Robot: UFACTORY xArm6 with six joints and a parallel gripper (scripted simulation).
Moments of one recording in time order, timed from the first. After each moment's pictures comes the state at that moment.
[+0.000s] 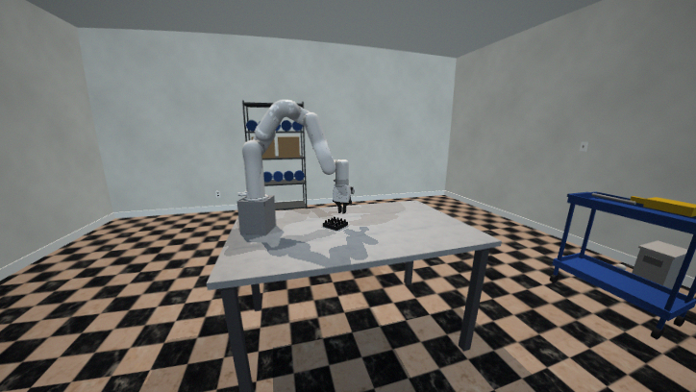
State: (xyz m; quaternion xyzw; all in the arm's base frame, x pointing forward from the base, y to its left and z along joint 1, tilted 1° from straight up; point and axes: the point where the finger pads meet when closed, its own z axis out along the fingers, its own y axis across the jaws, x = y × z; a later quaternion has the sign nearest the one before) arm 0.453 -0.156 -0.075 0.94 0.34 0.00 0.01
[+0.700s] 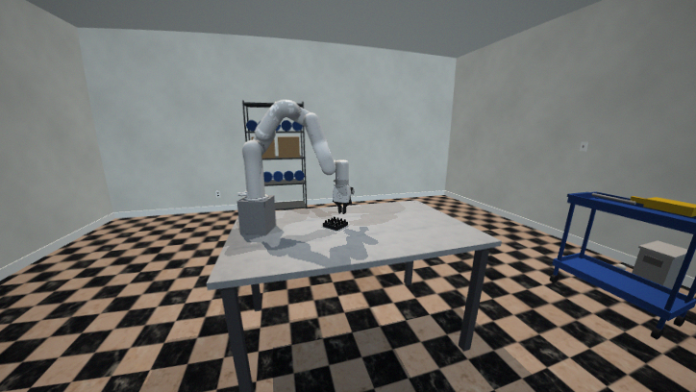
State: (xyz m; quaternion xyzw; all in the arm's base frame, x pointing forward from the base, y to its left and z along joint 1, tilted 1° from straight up) arm 0.453 -0.156 -0.077 0.94 0.34 0.00 0.01
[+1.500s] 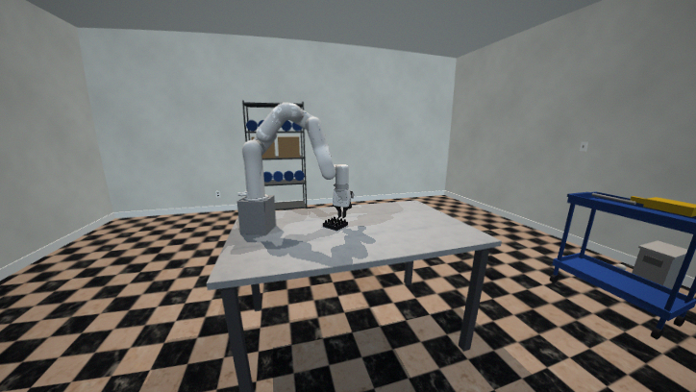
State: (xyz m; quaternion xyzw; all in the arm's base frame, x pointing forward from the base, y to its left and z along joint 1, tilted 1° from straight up) arm 0.453 -0.157 -0.101 0.94 0.35 0.00 0.00
